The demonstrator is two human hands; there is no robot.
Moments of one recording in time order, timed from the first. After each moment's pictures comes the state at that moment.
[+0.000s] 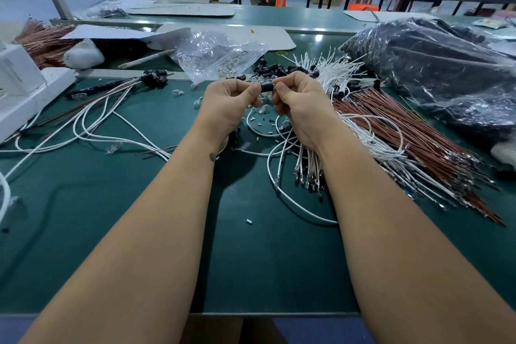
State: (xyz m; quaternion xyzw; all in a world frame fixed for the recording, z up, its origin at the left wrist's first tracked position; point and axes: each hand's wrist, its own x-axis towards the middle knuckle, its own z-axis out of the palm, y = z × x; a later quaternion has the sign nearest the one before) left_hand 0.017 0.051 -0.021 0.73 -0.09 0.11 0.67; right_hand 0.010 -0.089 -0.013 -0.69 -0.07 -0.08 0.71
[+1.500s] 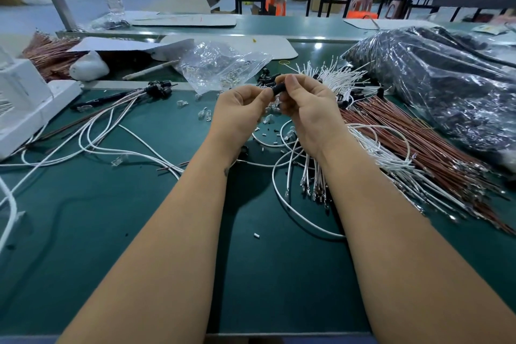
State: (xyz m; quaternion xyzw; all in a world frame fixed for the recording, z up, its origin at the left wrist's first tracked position) left_hand 0.012 0.041 -0.018 0.70 -0.12 0.11 0.69; right_hand 0.008 -0.084 -0.006 -0.60 -0.06 -0.10 0.79
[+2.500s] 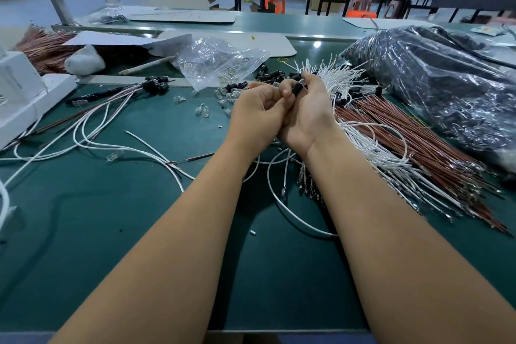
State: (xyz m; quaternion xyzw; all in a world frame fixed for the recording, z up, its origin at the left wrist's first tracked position) left_hand 0.003 0.013 -0.020 0.75 -0.14 0.13 0.64; right_hand 0.009 -0.074 -0.003 -0.40 -0.01 0.09 0.91
